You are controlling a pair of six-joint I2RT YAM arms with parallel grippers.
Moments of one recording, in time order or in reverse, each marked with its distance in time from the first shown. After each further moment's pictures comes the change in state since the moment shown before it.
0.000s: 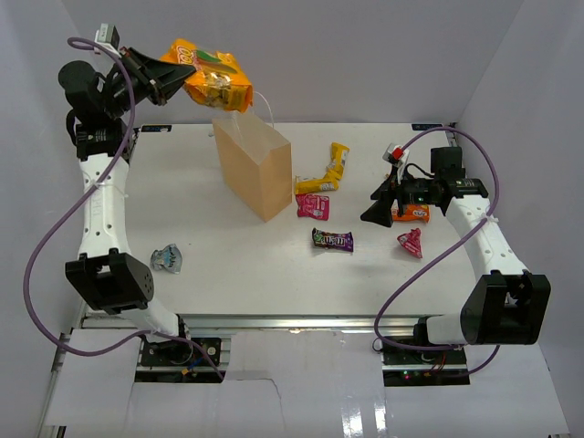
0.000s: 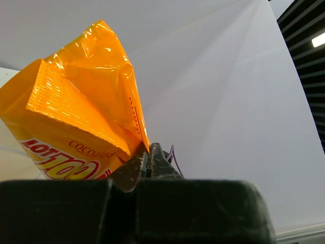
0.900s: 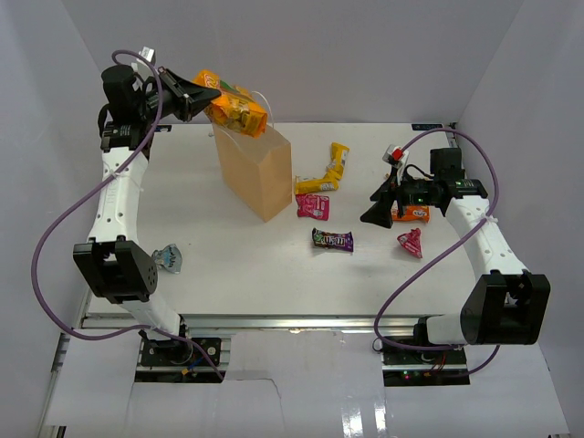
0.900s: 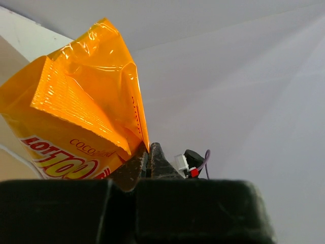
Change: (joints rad) left arm -0.126 0.077 0.008 -0.285 -0.122 0.215; right arm 0.000 0.000 -0.010 0.000 -0.005 0.000
